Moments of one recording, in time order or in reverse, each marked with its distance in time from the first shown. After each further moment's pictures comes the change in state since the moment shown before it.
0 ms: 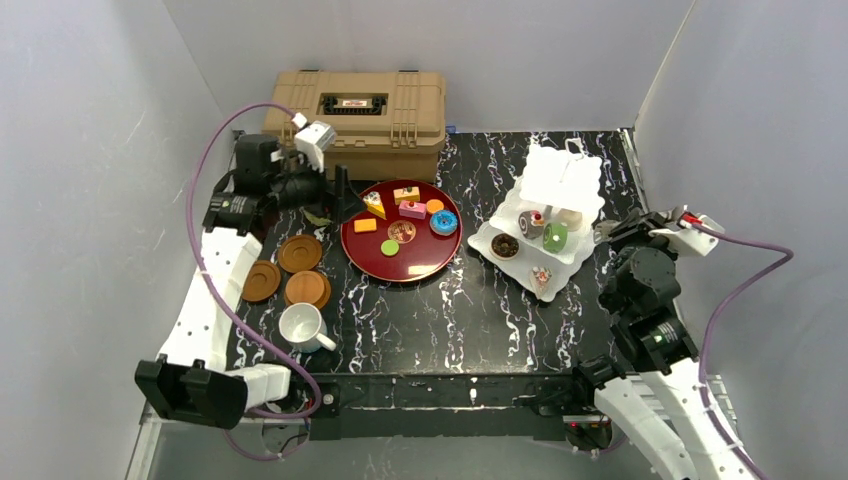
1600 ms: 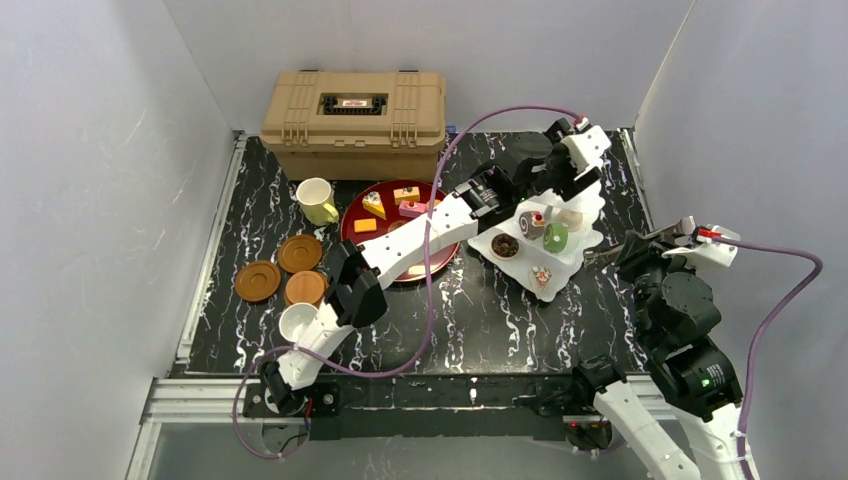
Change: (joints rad) left arm -0.910 1.123 1.084 0.591 -0.657 0.278; right arm 0.000 -0.149 0.206 -0.502 -0.291 0.039
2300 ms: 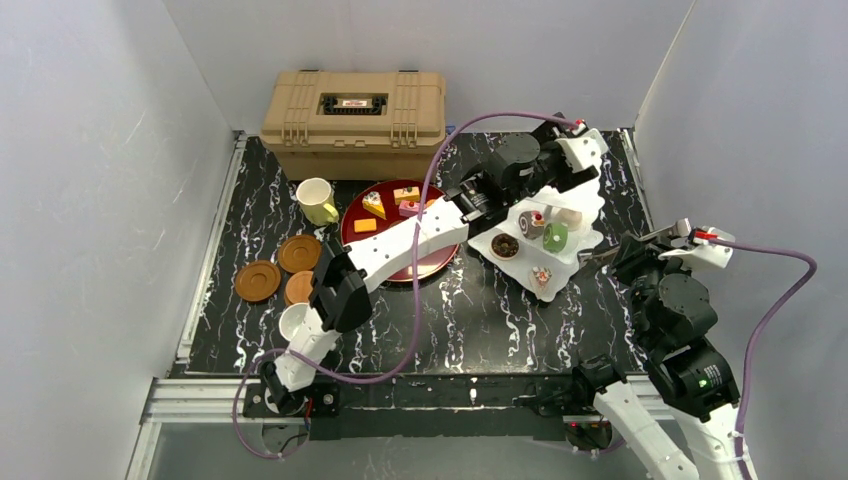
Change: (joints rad) left arm -0.006 -0.107 -0.180 0.178 -0.040 0.154; right arm 0.000 -0.014 -0.024 -0.001 -0.027 0.025
